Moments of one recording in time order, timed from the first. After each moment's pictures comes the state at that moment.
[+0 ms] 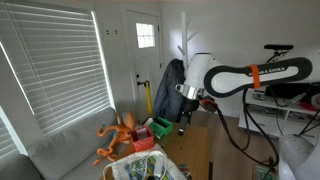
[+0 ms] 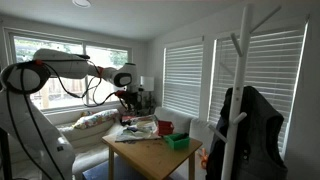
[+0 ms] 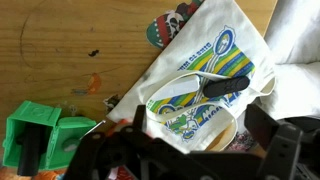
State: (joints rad) arm 0.15 -0.49 0.01 -2.28 0.17 2.01 -0.08
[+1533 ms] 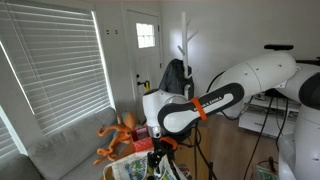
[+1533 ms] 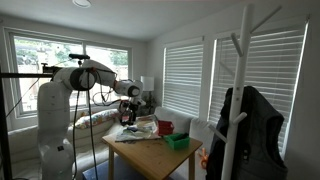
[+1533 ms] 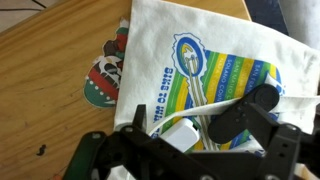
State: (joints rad) arm 0.16 0.03 0.22 -1.98 0.11 1.89 0.66
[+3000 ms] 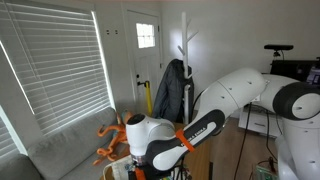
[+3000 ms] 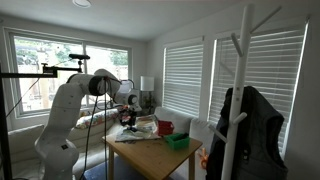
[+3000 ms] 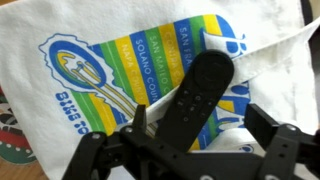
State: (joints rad) arm 0.30 0.27 0.21 -1.88 -0.06 2.12 1.28
